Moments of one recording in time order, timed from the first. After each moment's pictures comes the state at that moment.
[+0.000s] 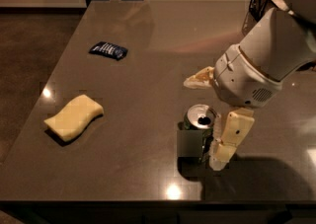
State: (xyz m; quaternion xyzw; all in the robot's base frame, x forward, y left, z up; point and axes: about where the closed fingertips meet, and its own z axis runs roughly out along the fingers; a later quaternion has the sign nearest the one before) arm 0.384 -0.091 0.908 -0.72 0.65 0.16 0.18
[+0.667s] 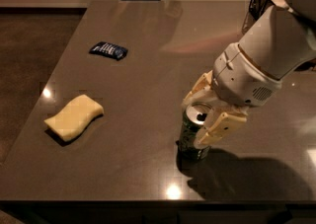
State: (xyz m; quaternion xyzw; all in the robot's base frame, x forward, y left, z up) arm 0.382 -0.088 0.912 -0.73 0.64 0.17 0.18
